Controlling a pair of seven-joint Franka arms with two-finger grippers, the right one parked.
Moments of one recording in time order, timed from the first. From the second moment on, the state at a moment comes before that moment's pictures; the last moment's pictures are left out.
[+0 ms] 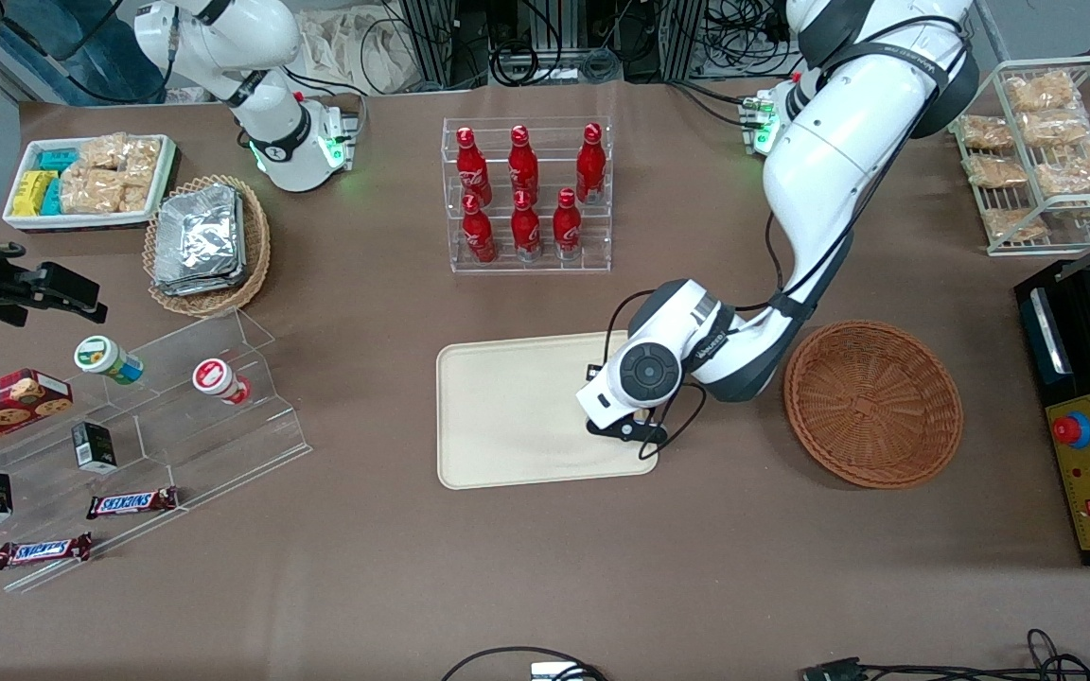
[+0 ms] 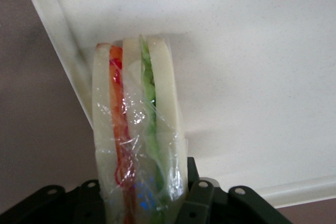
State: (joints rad) arm -0.24 0.84 -0.46 -1.46 0.21 2.00 -0.55
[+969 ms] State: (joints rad) arm -0.09 0.55 -0.47 -1.35 0.21 1.72 -0.54
